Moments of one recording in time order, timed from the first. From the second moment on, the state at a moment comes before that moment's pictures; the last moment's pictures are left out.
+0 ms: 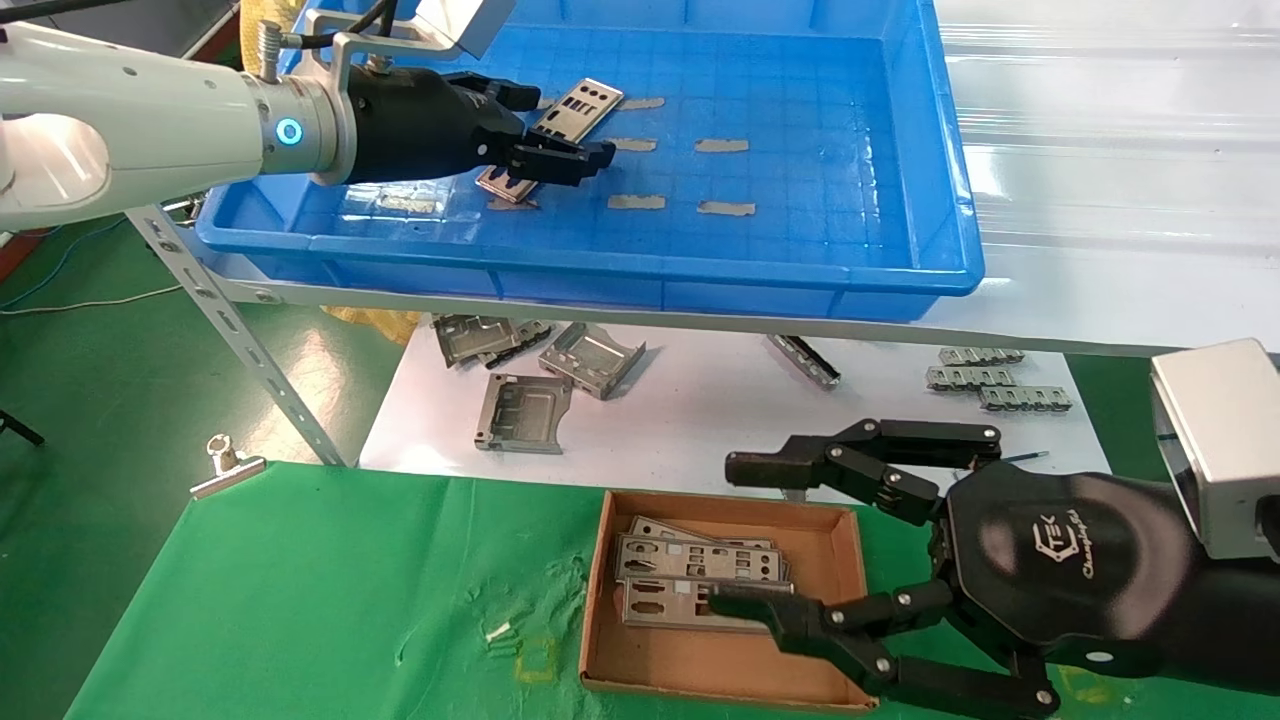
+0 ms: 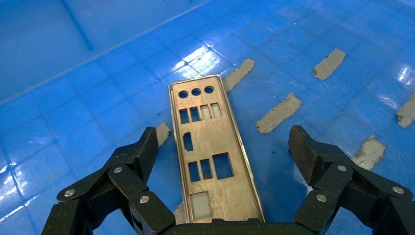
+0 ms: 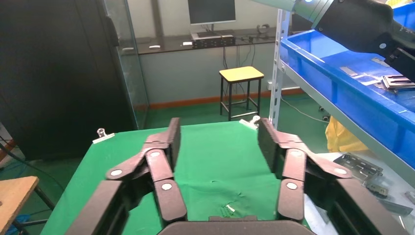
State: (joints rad) left arm -1.98 1.35 0.64 -0.10 1.39 0.94 -0.12; right arm 1.10 -0.58 -0.37 1.27 -0.67 -1.46 0.14
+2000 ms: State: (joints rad) left arm -2.07 1.20 0.65 -0.19 1.24 1.50 0.08; right arm 1.10 -0.58 -0.37 1.27 -0.67 -1.46 0.14
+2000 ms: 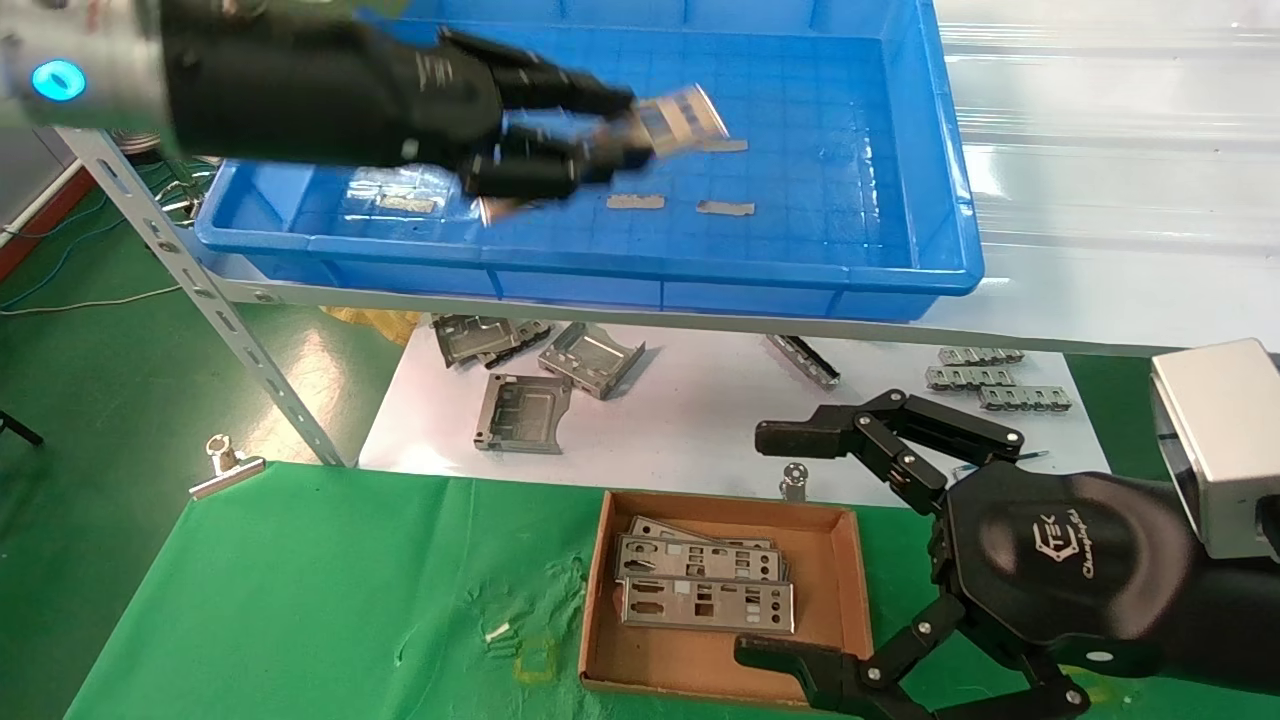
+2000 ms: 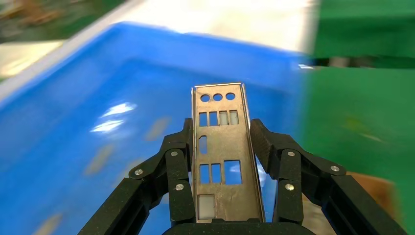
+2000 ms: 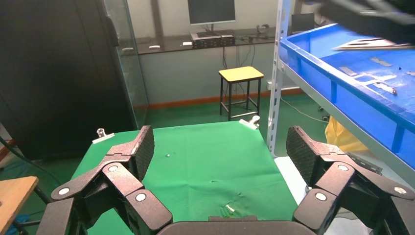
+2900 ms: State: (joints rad) left arm -1.58 1.21 0.90 -0.56 1.10 1.37 0.42; right arm 1.10 -0.58 -0.37 1.27 -0.67 -1.46 0.14
